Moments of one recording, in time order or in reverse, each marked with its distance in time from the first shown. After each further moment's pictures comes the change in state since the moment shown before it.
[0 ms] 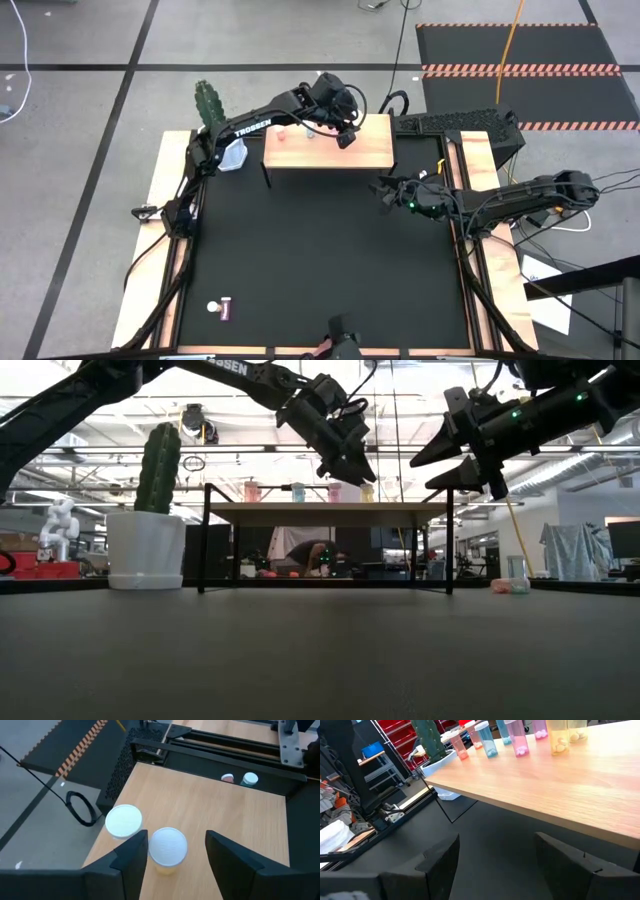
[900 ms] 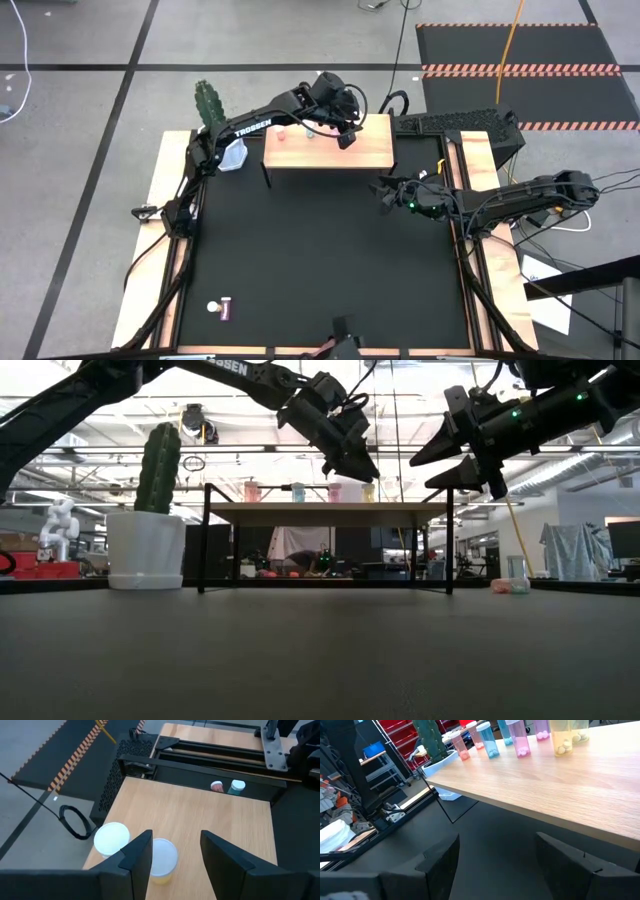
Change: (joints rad) left arm 0.000 0.000 0.000 0.039 0.053 0.043; right arm 0.000 0.000 0.000 0.005 -0.002 -0.008
